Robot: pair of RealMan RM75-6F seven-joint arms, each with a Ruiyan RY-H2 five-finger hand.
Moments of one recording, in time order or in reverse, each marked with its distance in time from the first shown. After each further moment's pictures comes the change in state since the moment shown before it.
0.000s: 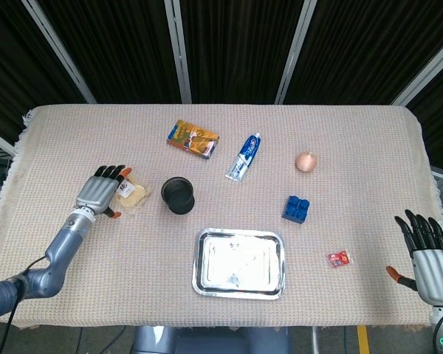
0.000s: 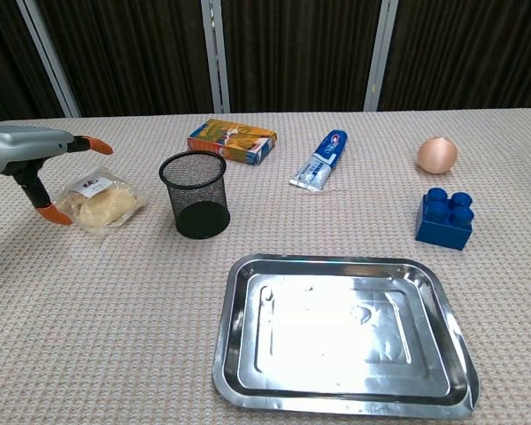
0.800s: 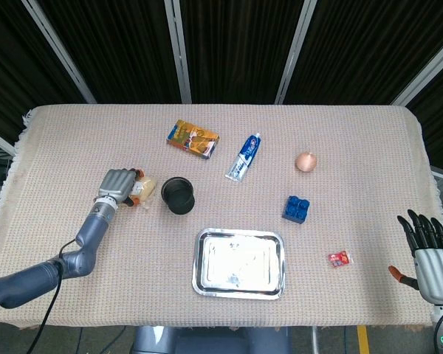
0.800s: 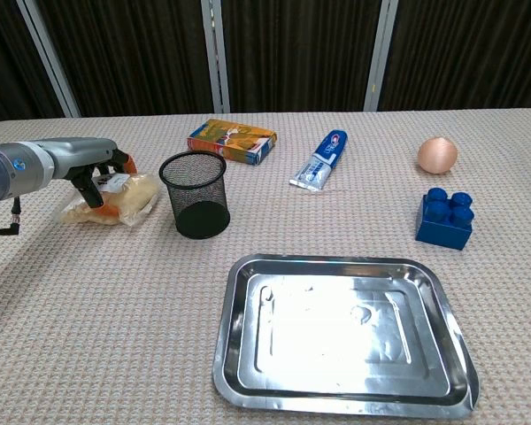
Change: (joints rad) left arm -0.129 -0.206 -0.003 0.266 -0.081 -0.041 -0.067; right arm 0.000 0.002 0.004 0.002 0.023 -0.021 -0.010
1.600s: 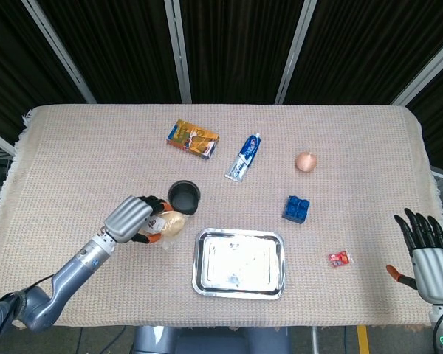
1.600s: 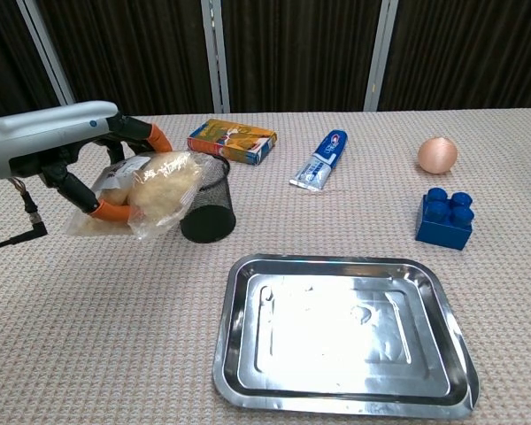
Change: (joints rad) left arm 0.174 0.267 0.165 -0.518 0.723 0.353 -0.485; right arm 0.004 0.007 0.000 -0.011 -0.021 0.010 0.001
